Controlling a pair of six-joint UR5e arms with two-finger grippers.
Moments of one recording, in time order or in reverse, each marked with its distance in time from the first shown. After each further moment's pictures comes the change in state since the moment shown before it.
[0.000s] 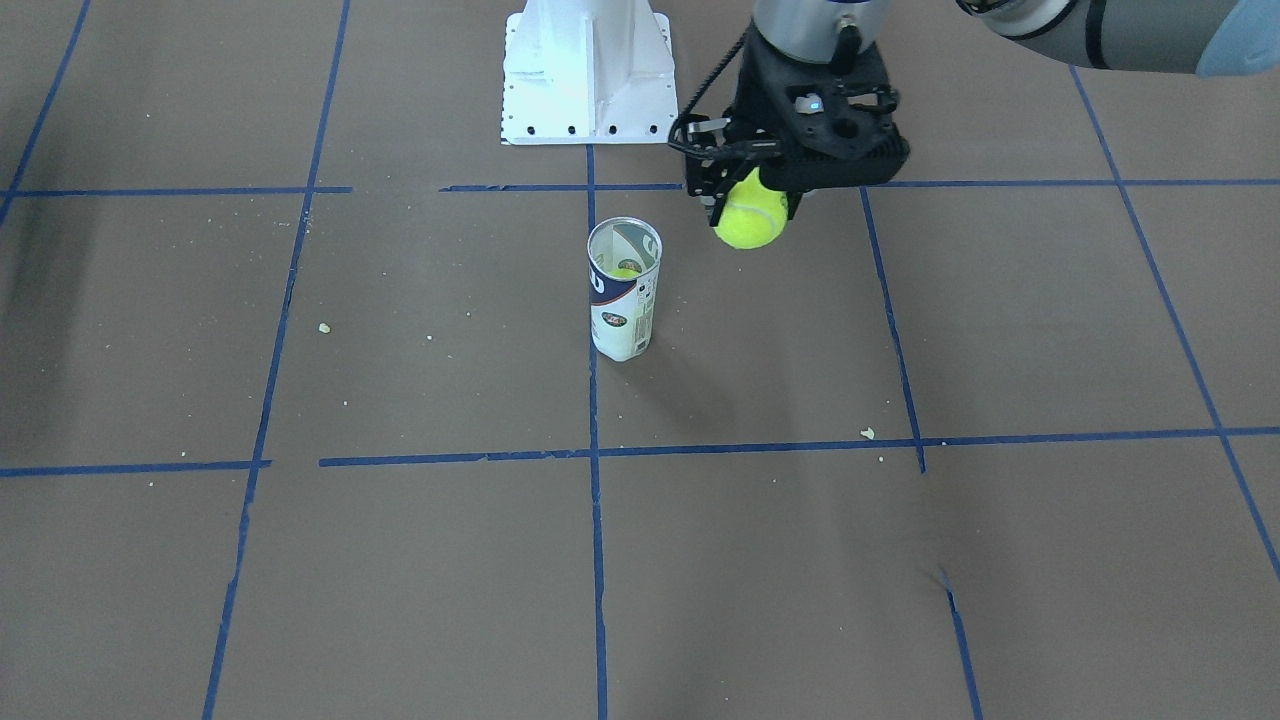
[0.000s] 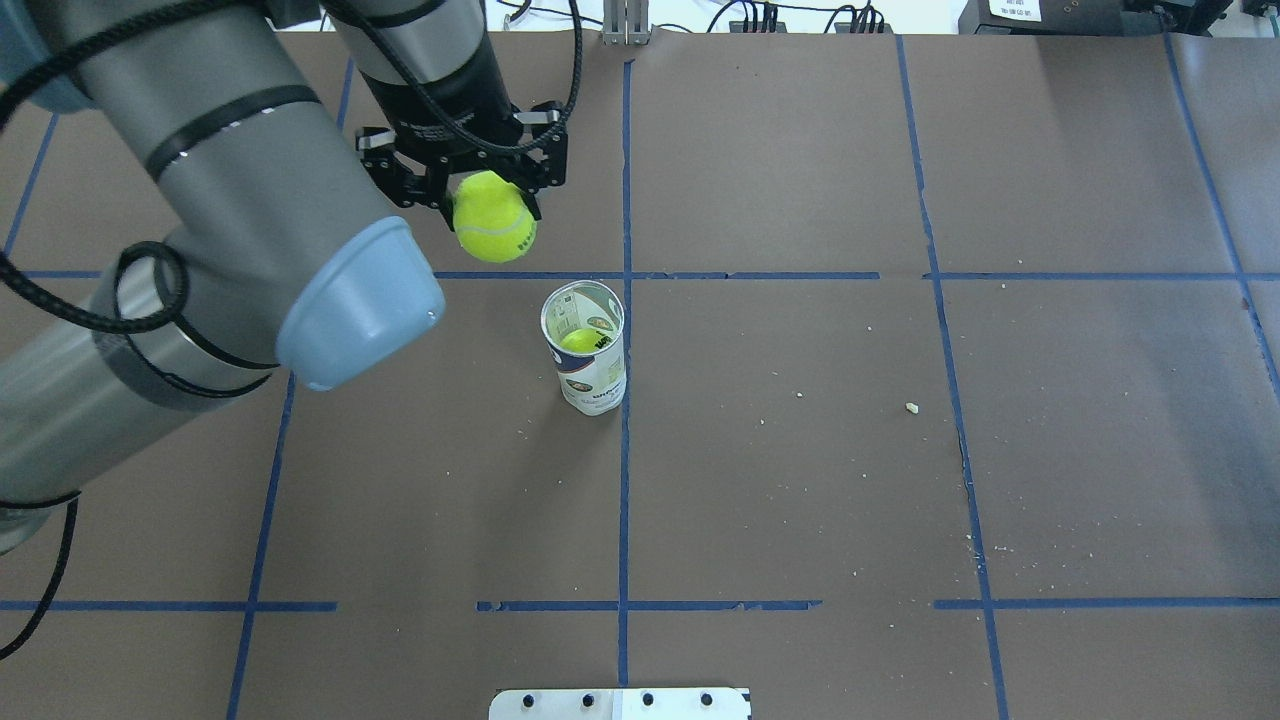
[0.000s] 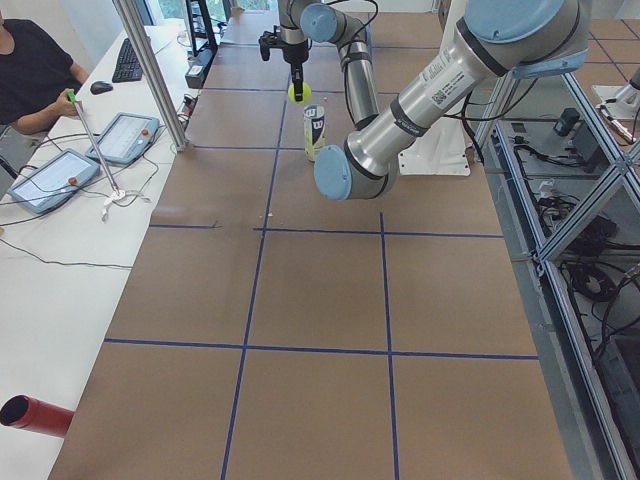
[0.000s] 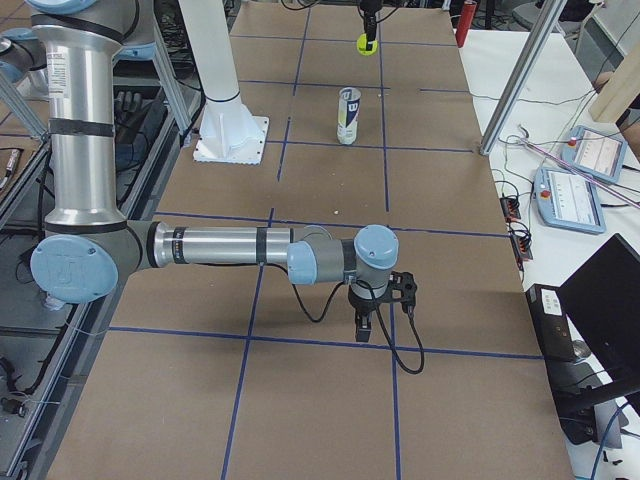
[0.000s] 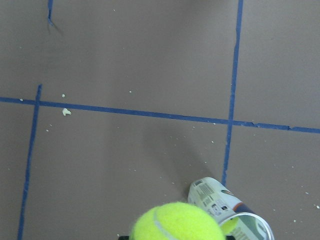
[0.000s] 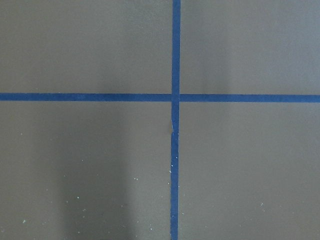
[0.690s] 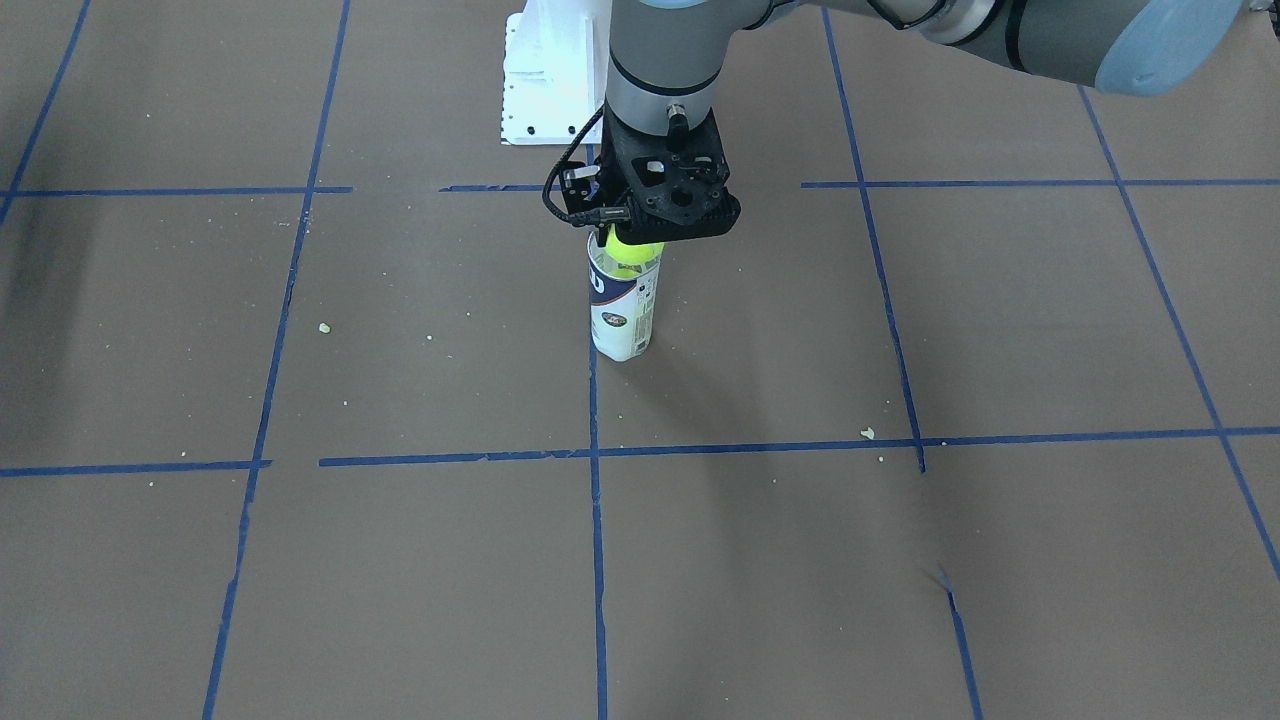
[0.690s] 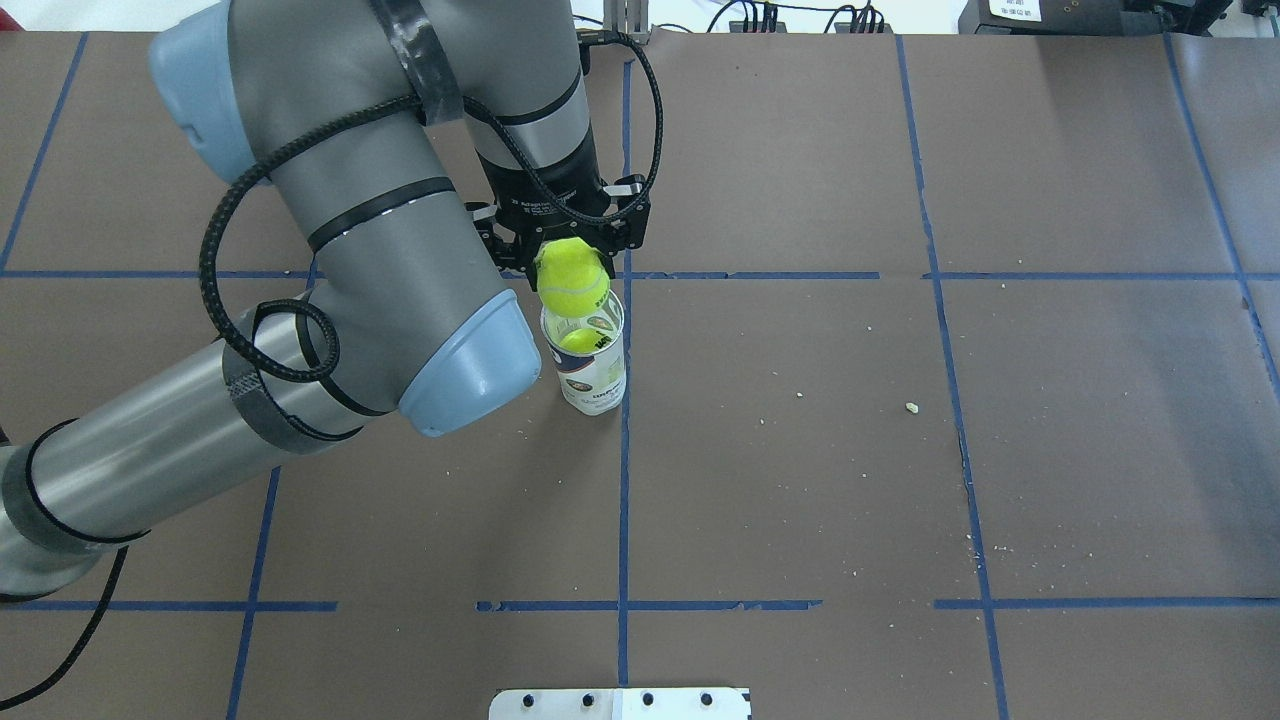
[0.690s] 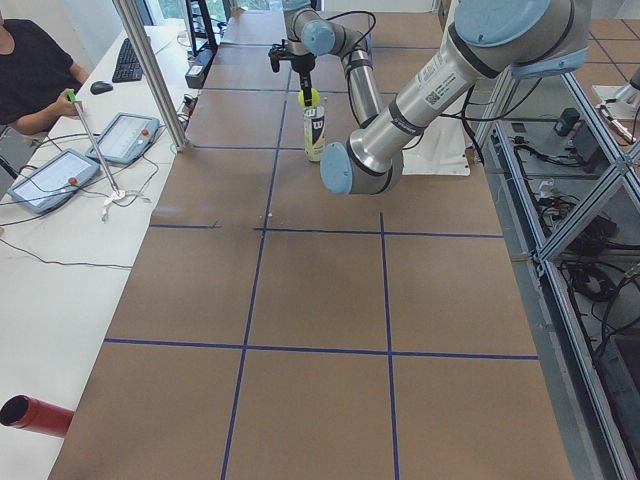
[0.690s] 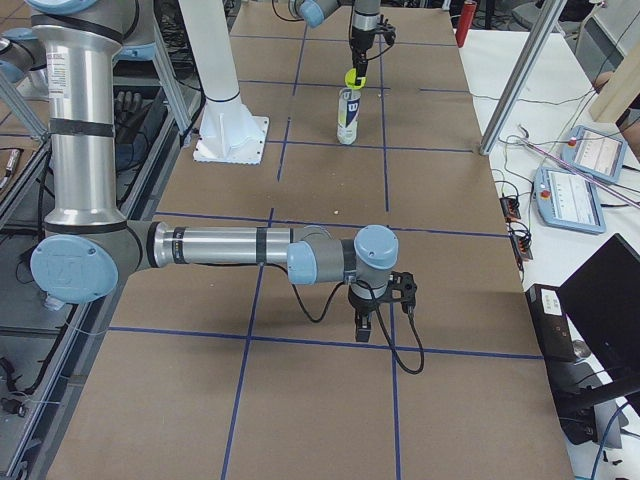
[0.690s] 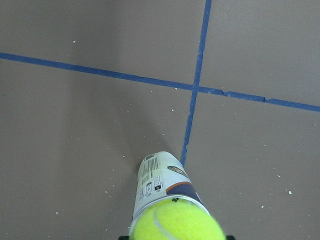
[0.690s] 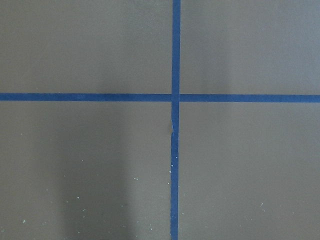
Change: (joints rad) left arm 0.084 -0.011 0.098 -0.105 0.002 -0.068; right arm 0.000 0.000 0.000 0.000 0.000 0.000
